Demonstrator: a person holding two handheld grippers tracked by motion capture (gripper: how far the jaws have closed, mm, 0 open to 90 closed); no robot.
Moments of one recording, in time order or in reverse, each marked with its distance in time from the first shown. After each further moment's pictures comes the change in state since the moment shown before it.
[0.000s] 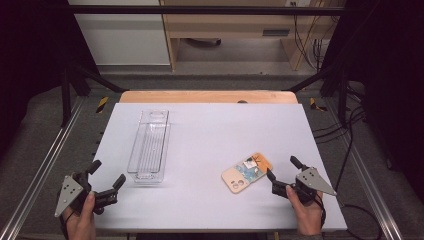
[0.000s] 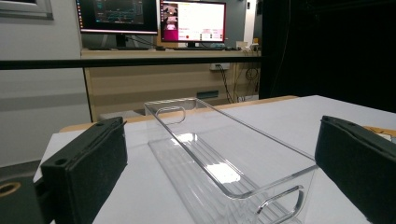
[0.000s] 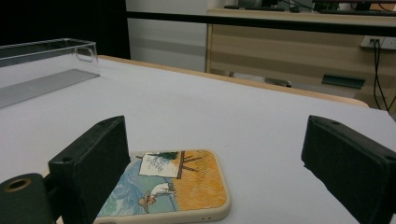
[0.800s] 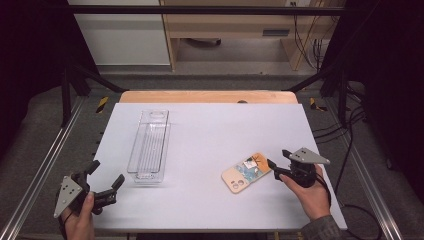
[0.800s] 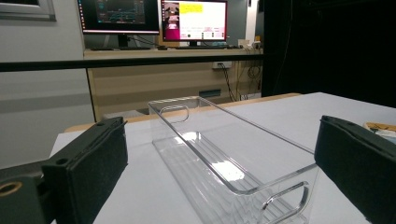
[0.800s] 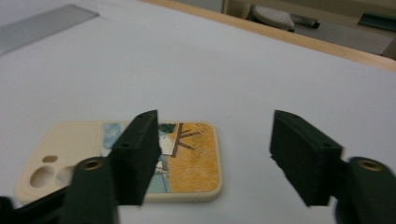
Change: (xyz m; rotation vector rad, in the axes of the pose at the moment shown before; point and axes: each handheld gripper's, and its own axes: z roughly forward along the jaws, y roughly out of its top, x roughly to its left) left arm 0.002 0.000 -0.002 0.006 0.005 0.018; right arm -0.017 0.044 0.028 0.342 0.072 -0.066
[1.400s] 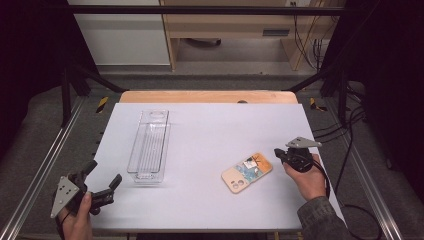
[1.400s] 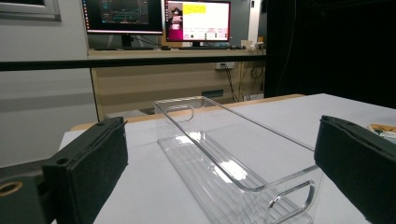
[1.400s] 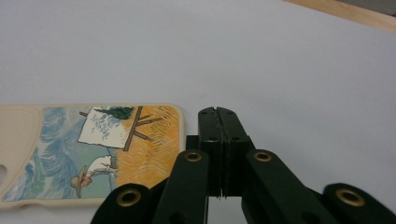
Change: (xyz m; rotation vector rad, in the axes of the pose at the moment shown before) left arm 0.005 0.000 -0.004 -0.001 0.010 -0.006; right arm -0.029 0.003 0.036 0.146 -0.003 0.018
